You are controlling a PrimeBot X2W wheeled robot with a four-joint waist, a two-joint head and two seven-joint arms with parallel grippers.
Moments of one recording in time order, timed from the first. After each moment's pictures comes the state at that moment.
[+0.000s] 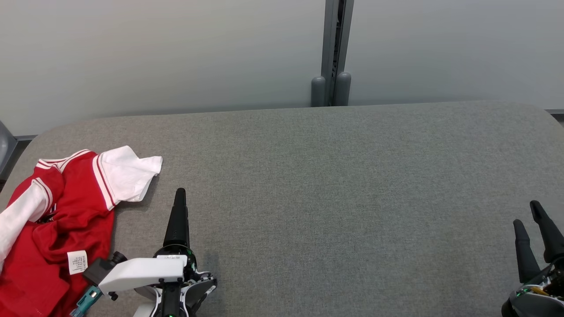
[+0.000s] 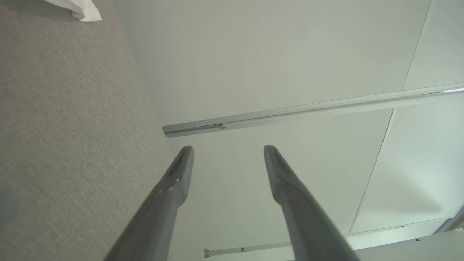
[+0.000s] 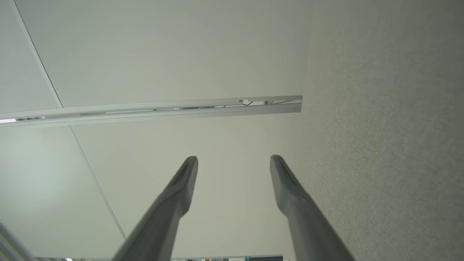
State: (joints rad) left arm -0.14 0.05 -0.29 0.26 -1.62 -0.09 -0.26; right arm -0.01 -0.23 -0.06 0.18 1.91 0.13 0.04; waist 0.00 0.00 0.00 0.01
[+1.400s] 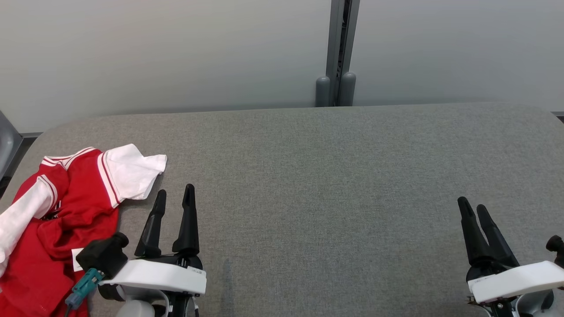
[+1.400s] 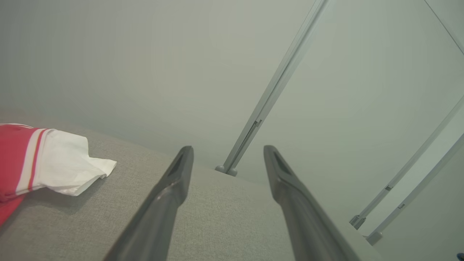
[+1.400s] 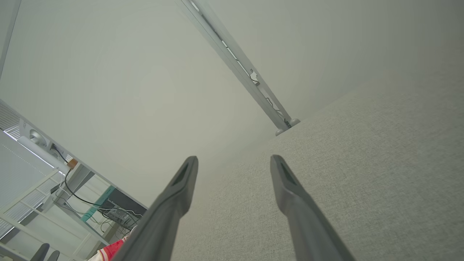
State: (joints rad) left arm -0.10 0.05 -0.18 0.19 -0.65 -0.04 -0.26; right arm -0.03 -0.18 0.11 0.11 0.95 0.13 -0.12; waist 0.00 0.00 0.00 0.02
